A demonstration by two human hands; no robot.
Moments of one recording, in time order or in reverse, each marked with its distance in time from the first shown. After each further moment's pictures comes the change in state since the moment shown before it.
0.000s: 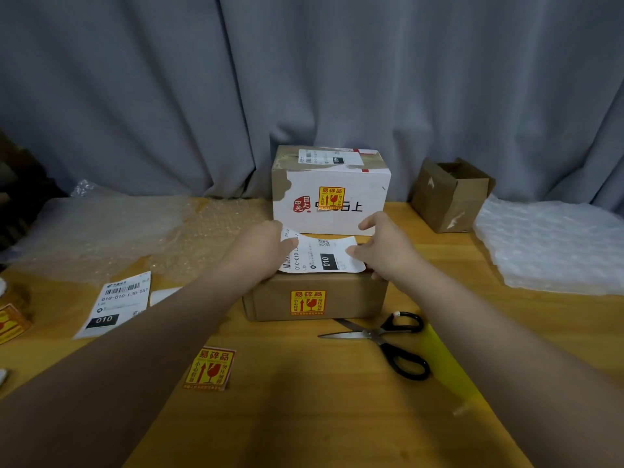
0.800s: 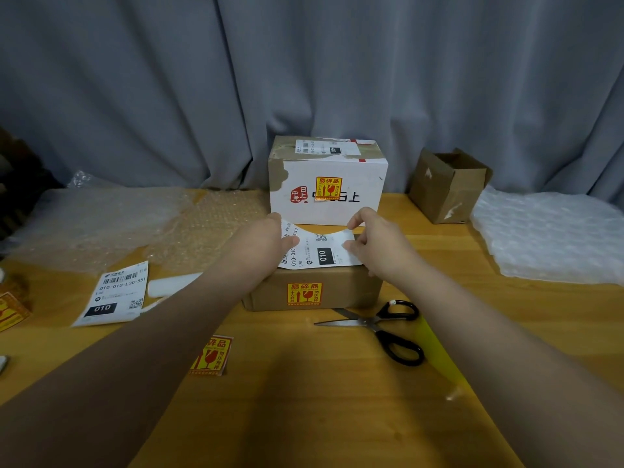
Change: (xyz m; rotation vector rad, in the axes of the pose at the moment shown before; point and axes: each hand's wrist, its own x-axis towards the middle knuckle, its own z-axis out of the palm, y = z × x) left_hand -0.009 0.004 0.009 0.018 0.019 -0.019; right_hand -0.008 0.008 0.006 -0.153 0.008 -0.164
